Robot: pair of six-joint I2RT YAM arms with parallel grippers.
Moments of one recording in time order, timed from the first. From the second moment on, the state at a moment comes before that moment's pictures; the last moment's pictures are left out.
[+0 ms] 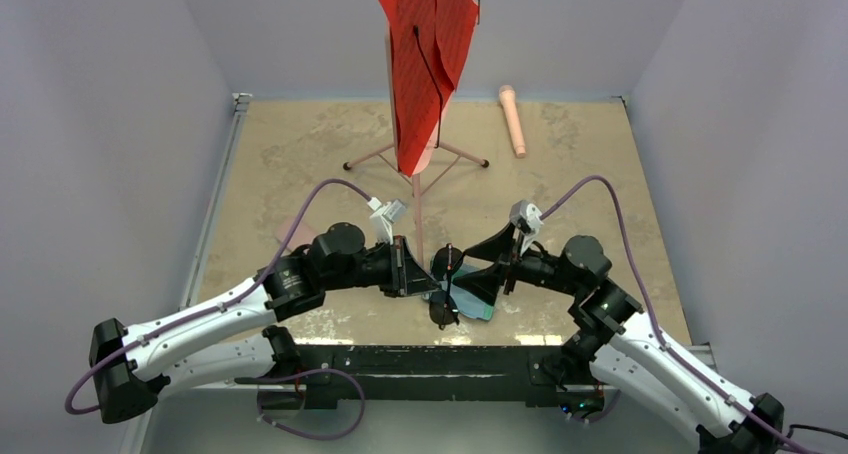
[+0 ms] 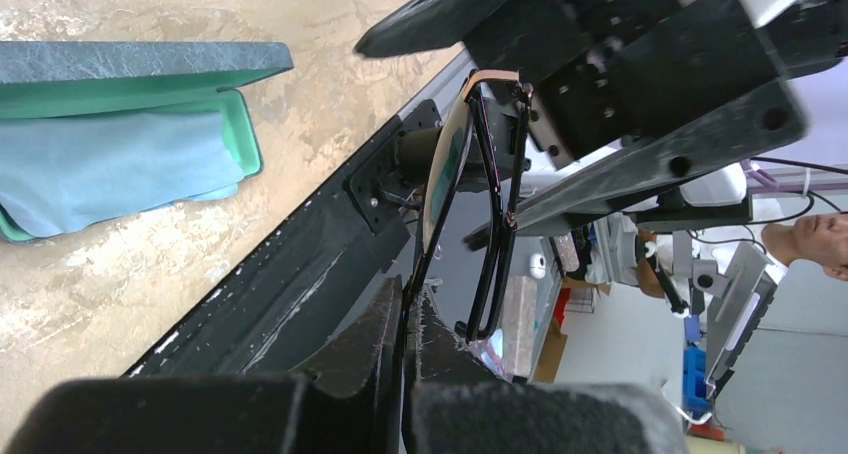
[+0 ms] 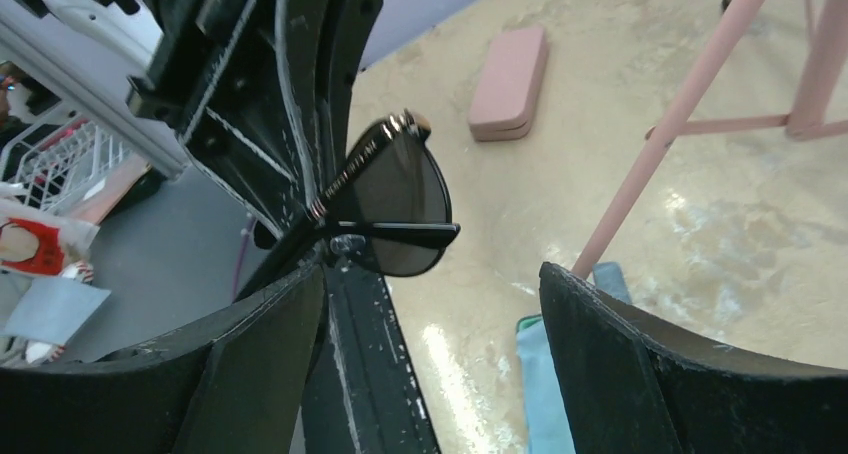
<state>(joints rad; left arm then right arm) -1.02 0.90 0.73 -0.18 0.26 -1.00 0.69 0.57 0.48 0.07 -0.53 0.38</state>
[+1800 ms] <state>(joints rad) -1.23 1.28 0.86 -0.22 -0.09 0.28 0.71 0.28 0.62 -0.66 0.38 0.62</state>
